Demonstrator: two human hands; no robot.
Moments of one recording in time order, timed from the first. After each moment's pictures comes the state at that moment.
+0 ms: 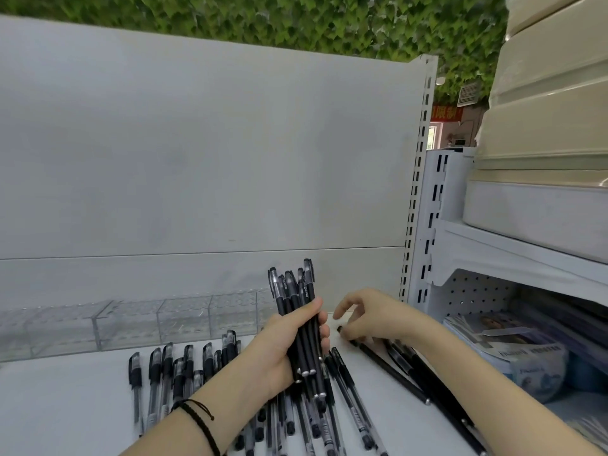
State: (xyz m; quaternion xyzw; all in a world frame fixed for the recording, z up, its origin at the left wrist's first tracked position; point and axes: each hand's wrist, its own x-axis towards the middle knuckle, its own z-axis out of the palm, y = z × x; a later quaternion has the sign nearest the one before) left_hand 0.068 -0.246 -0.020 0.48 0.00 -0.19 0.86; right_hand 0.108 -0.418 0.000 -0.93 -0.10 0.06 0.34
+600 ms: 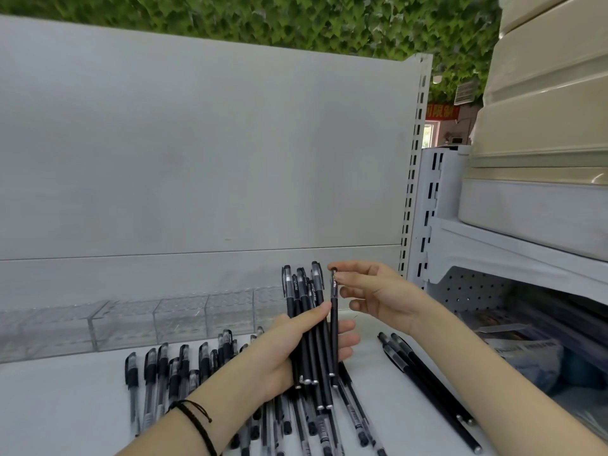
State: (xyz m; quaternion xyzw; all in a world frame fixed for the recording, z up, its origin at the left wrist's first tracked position) left_hand 0.062 -0.252 -0.018 0.51 -0.04 -0.22 0.83; right_hand 0.107 -0.421 0.016 -0.67 -0.14 0.08 0.72
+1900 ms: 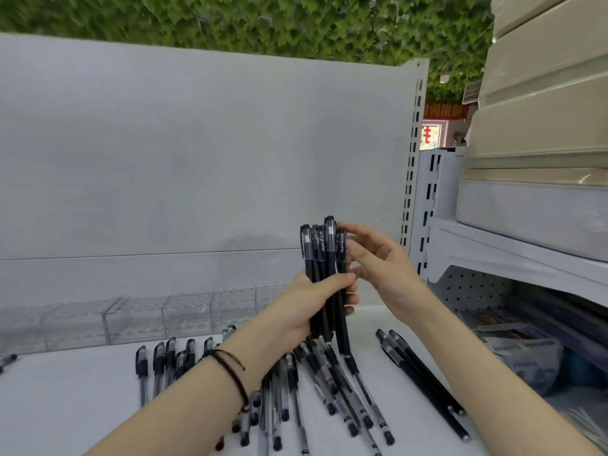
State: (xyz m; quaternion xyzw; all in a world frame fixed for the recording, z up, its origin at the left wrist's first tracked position) left_hand 0.076 -0.276 0.014 0.60 -0.17 -0.08 0.78; right_hand 0.095 -0.420 0.028 -0.64 -0.29 -0.12 0.70
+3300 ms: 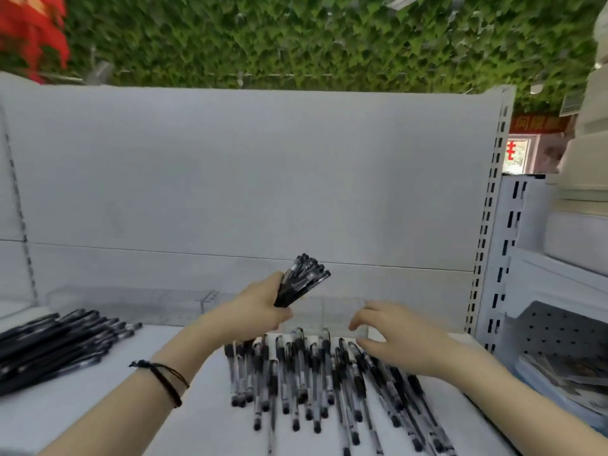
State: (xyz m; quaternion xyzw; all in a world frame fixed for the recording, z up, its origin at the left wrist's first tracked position) left_hand 0.029 -0.127 0.037 0.95 -0.06 0.06 0.31; right_hand 0.081 -0.367 0.009 -0.93 -0.35 -0.12 0.04
